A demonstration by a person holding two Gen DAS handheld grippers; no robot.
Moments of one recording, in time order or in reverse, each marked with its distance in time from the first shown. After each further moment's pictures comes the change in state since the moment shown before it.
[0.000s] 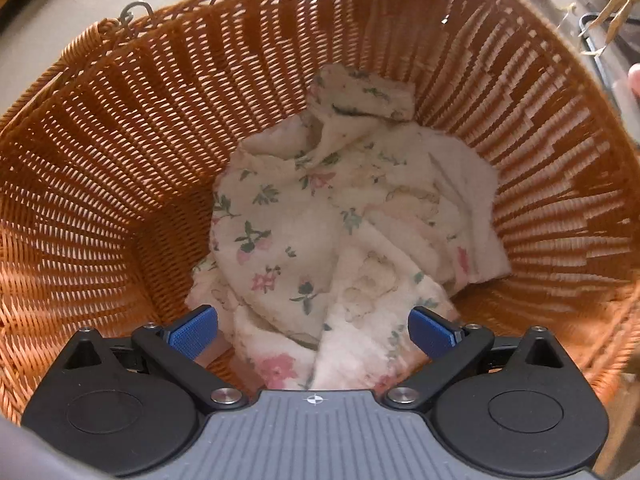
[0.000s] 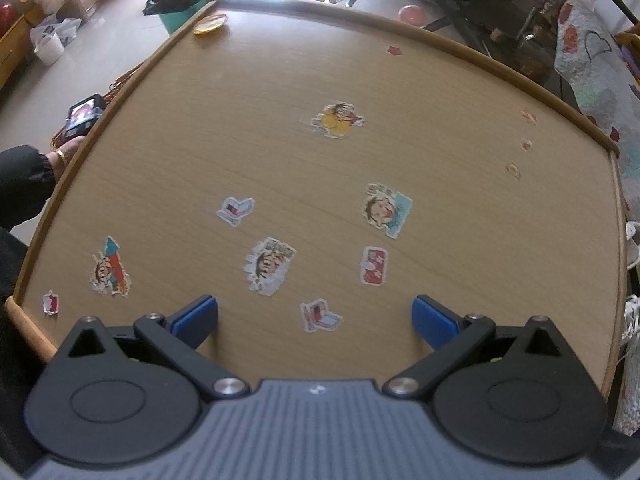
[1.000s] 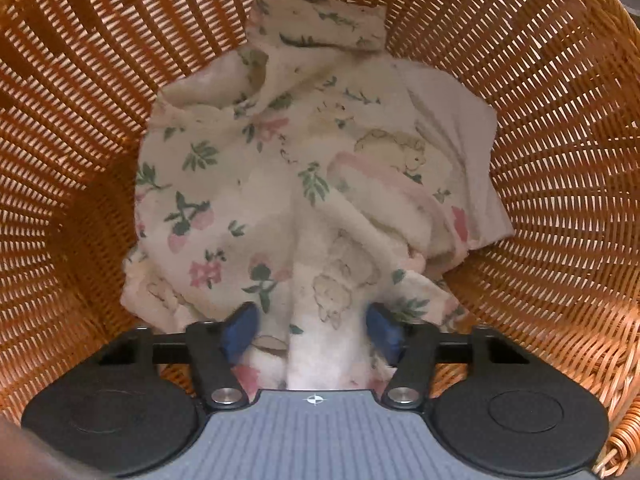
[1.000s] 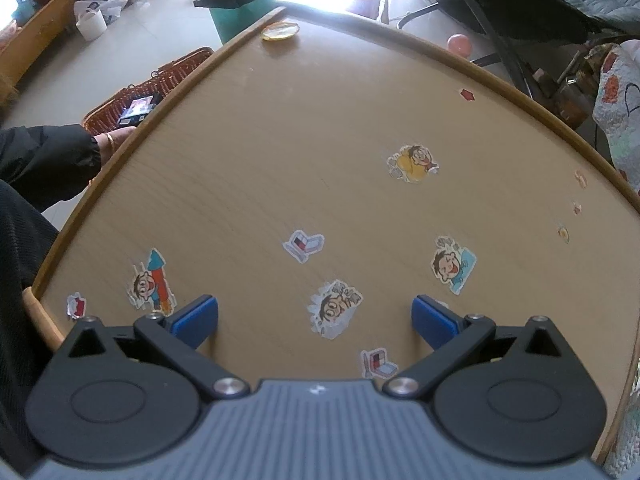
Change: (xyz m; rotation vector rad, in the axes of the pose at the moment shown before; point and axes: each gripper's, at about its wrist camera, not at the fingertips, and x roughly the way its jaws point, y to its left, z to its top) left arm 0.056 -0.008 0.001 0.067 0.143 -0.146; right arm -0.007 0.033 0.009 -0.129 -0.036 0.044
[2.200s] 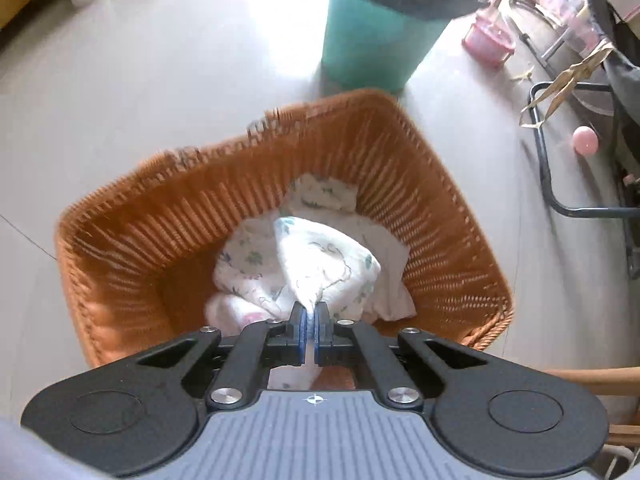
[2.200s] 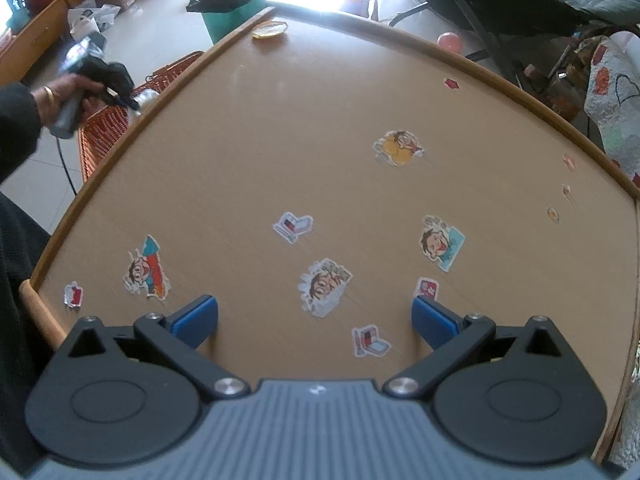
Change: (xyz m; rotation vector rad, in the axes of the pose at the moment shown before) left arm -0.222 -0.017 -0.015 -0.091 -0.281 0.024; right arm 0.004 -0.014 -0.007 0.030 -0.008 -0.012
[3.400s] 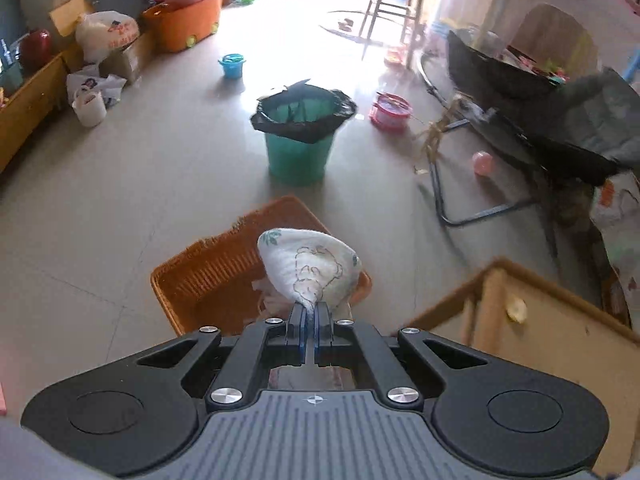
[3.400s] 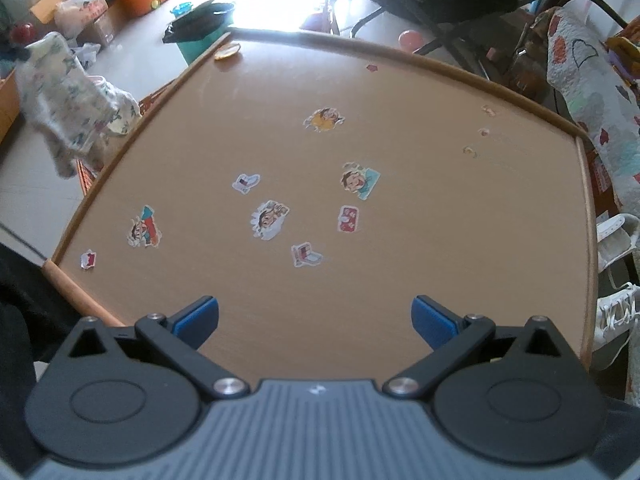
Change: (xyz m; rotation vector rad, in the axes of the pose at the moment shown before) left arm -0.404 -0.096 -0.104 0.182 -0.202 -0.029; right arm -0.049 -0.032 -0.051 0.118 -0.062 0.001
